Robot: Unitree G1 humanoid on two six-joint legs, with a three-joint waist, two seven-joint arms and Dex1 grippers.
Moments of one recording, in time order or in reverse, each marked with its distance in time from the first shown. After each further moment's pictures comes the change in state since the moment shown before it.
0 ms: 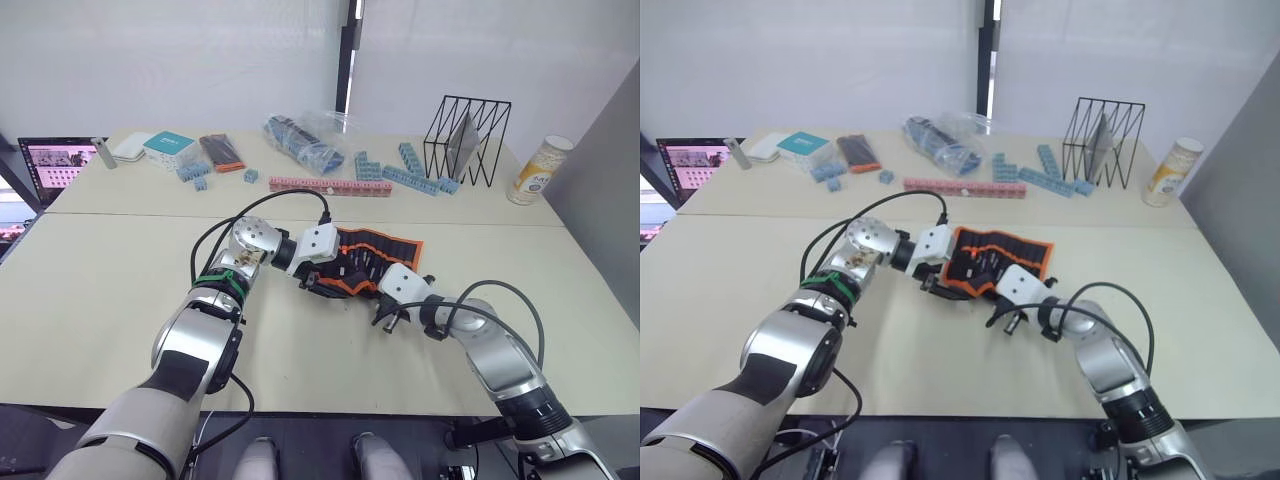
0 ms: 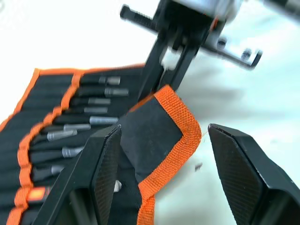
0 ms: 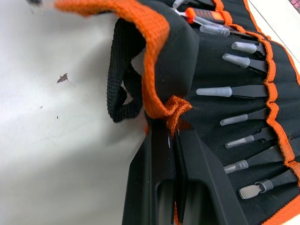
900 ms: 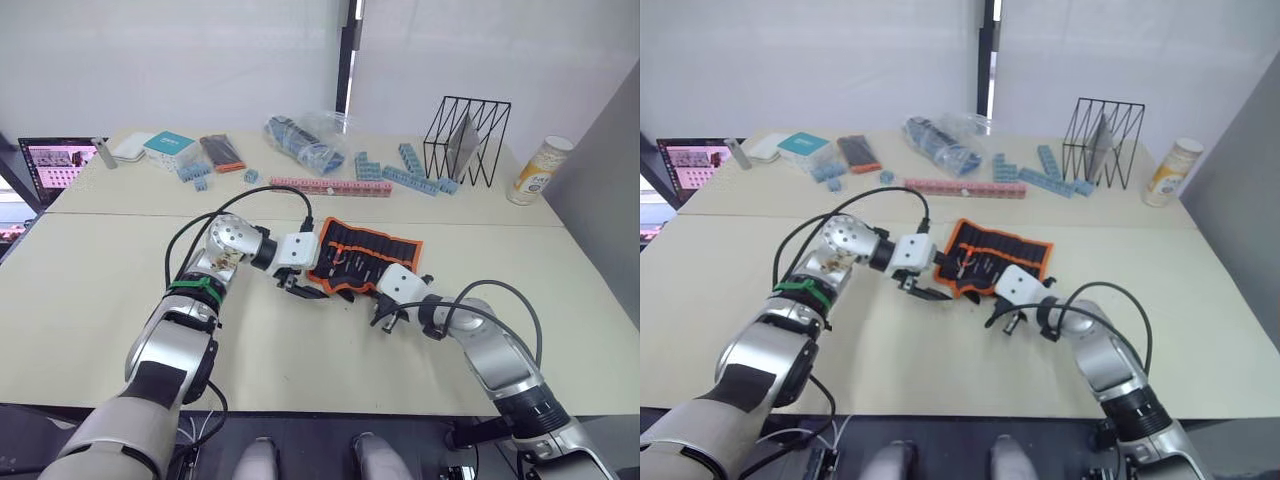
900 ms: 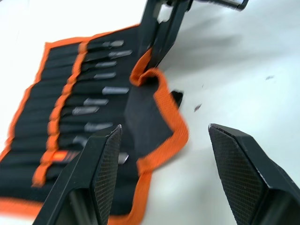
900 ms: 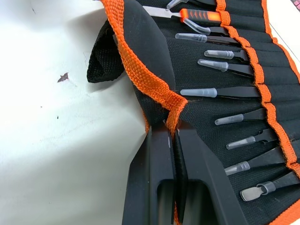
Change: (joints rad) left arm 0.107 0.103 -0.072 -0.186 0.036 -0.054 0.040; right arm -0.007 0.004 0.008 0.016 -0.012 -0.014 0.005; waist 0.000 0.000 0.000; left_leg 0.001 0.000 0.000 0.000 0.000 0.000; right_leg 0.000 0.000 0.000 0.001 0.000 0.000
